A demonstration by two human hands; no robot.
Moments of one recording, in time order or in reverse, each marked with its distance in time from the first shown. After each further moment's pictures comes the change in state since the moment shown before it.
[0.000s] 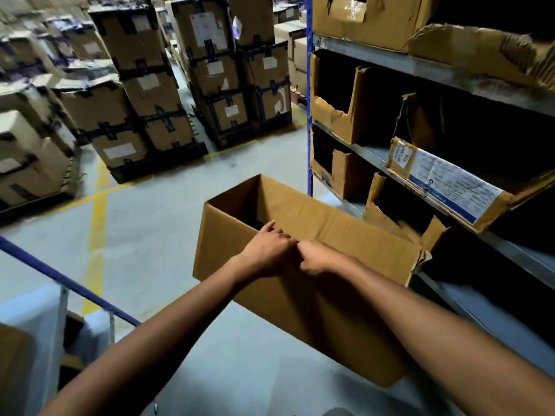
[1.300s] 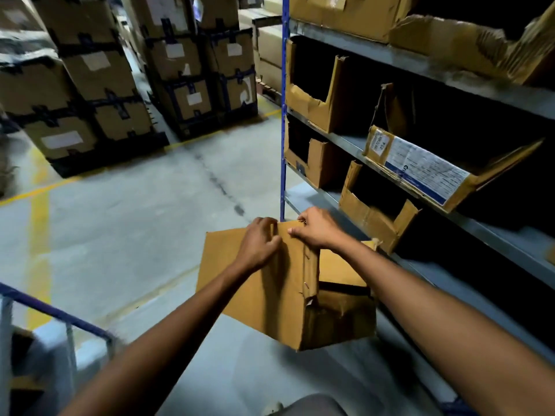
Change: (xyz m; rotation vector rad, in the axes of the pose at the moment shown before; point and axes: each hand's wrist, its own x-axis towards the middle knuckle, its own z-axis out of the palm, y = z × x) left_hand 0.001 -0.003 0.060 -0.930 0.328 -0.425; right_hand -0.004 0.002 -0.010 0.199 0.328 0.206
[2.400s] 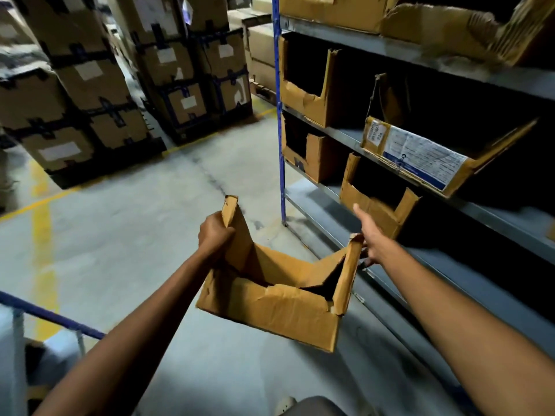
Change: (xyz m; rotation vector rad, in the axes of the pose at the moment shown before) left_hand 0.001 -0.032 -0.076 0.045 0.124 -0.440; right_hand -0.023 0.089 0.005 1.026 0.070 0.788
